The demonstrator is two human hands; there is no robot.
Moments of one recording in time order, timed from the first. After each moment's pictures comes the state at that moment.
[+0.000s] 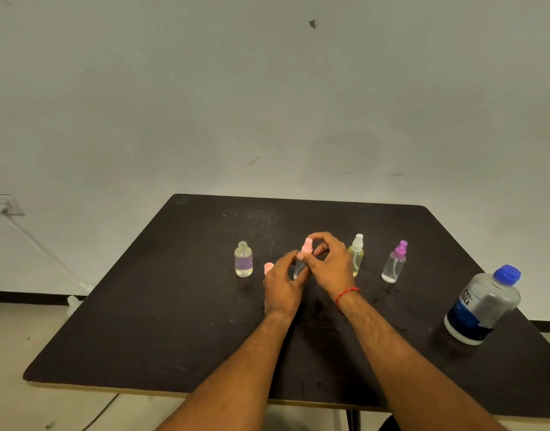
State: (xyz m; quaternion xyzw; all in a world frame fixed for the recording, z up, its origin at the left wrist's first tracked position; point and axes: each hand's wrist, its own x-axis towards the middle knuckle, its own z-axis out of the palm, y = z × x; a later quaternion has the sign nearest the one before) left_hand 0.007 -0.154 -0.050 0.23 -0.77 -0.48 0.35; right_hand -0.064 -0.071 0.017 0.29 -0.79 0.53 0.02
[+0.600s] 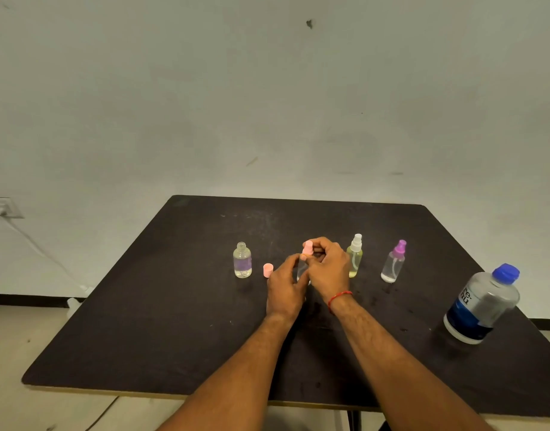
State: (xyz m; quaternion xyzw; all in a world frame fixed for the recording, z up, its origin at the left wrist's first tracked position) left_hand 0.012 -0.144 -0.039 0.20 -0.77 -0.50 0.33; right_hand -0.059 -0.077 0.010 0.26 -0.79 0.56 0.04
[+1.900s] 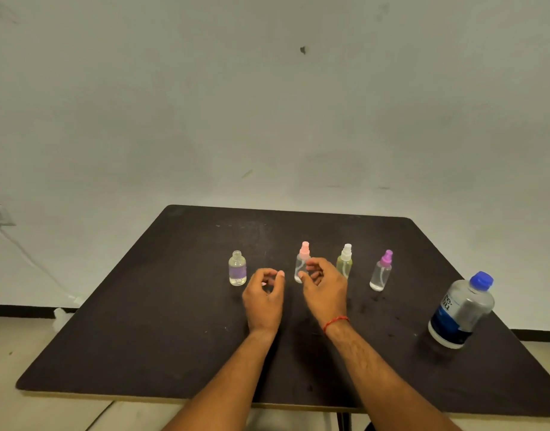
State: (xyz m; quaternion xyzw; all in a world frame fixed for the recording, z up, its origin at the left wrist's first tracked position) left_hand 0.038 -0.144 -0.034 0.30 -0.66 -0.51 0.46; right_hand -0.039 -0.056 -0.004 0.26 -0.78 0.56 0.09
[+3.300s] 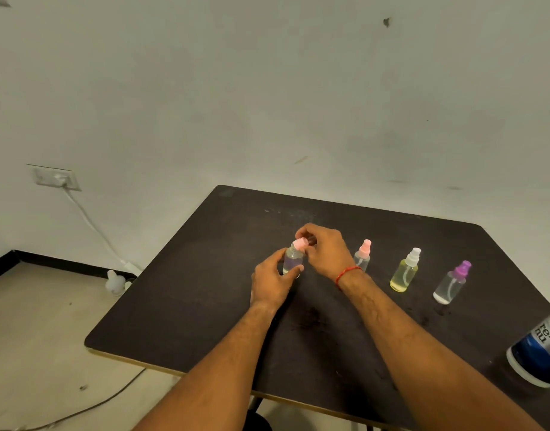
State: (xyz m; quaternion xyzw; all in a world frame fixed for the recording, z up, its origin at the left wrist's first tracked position) left_hand 0.077 -0.245 -0.044 0.30 -0.77 -0.47 0.32; right_hand -0.032 -0.162 0.044 0.48 -0.80 0.35 -0.02
